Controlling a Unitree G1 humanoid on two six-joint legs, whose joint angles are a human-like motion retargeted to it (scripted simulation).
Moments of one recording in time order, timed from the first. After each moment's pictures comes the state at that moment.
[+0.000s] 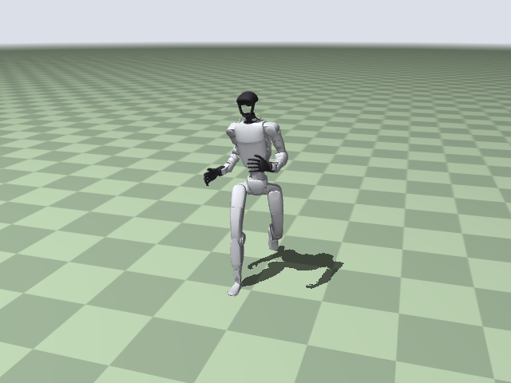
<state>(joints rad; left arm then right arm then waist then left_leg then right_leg) 0.18 0.18 -0.02 -0.02 -0.11 -0.58 -0.23 0.56 -0.16 -0.18 0.22 0.21 -0.62 -0.02 -0.43 0.17 -0.05 0.13 0.10 0.16 0.75 0.52 -0.14 -0.55 -0.07 -0.19 0.28 -0.14 -0.24</state>
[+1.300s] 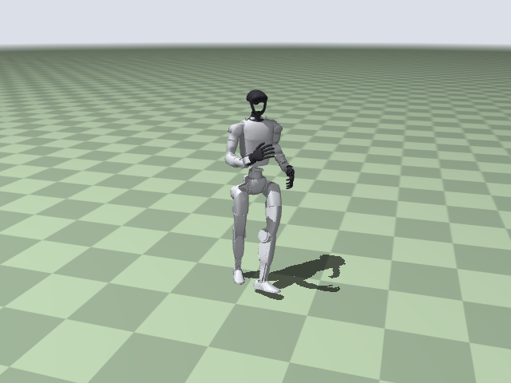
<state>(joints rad) 0.46 0.22 0.01 0.39 -0.03 -0.59 -0.47 -0.13 -0.27 0.20 0.00 0.21 -0.50 0.24 -0.06 0.04 -0.09 -0.39 -0.11 0.45 0.08 0.01 0.15 0.10 0.05 -0.35 0.01 -0.18 -0.10</state>
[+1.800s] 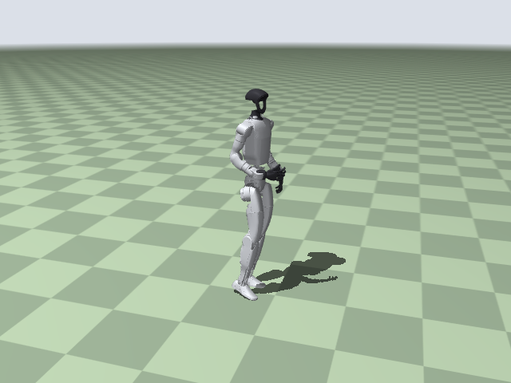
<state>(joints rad) 0.35 0.18 -0.11 0.59 0.58 -0.56 -0.47 0.35 -0.13 0.20 0.20 0.28 -0.37 0.65 -0.15 0.13 -0.08 -0.07 -0.15 -0.04 0.11 -0.03 0.26 -0.18 -0.08 -0.25 0.28 0.08 -0.04</state>
